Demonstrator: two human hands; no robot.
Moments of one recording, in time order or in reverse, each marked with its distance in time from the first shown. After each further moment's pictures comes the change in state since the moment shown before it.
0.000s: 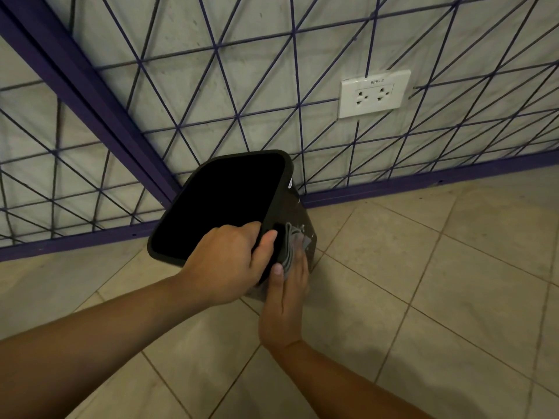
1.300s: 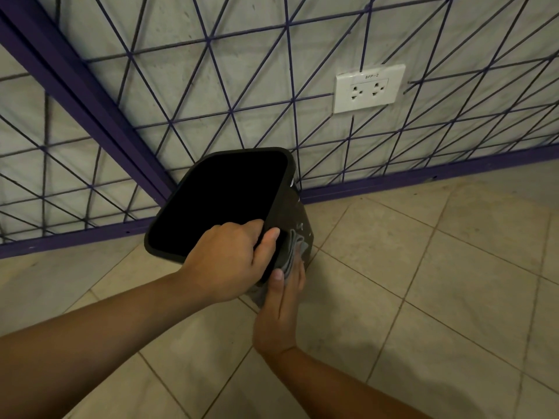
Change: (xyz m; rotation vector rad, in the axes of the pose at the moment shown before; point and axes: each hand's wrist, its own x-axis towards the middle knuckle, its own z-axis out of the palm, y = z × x) left_hand 0.001 0.007 0.004 0.005 -0.032 0.003; right_hand -0.014 0.003 0.004 0.146 0.070 0.086
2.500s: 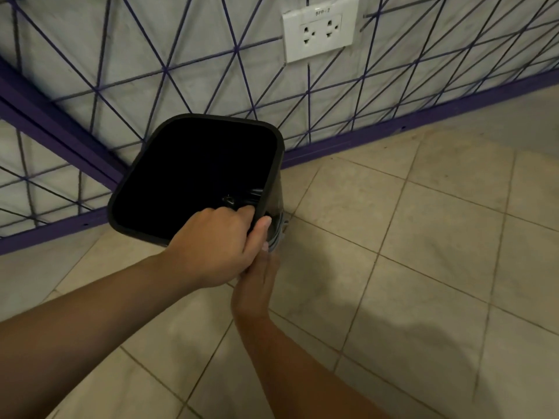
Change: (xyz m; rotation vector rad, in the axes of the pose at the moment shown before) left_hand 0.010 0.024 0.029 0.190 -0.232 0.107; right_hand 0.010 0.070 0.015 0.327 0.202 0.335
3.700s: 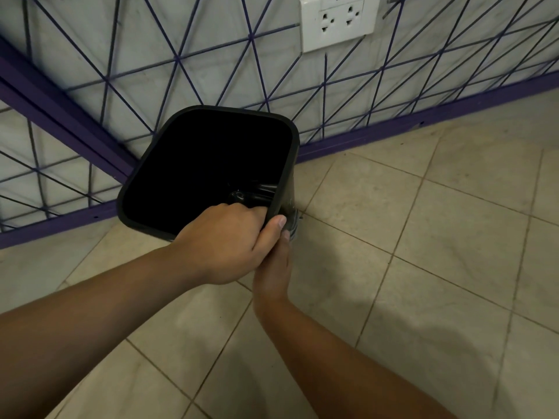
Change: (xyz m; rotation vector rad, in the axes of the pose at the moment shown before) left_hand 0.000 -0.006 -0.002 -0.058 -0.098 0.027; right_hand 0.009 -0.025 0.001 0.061 0.005 0.147
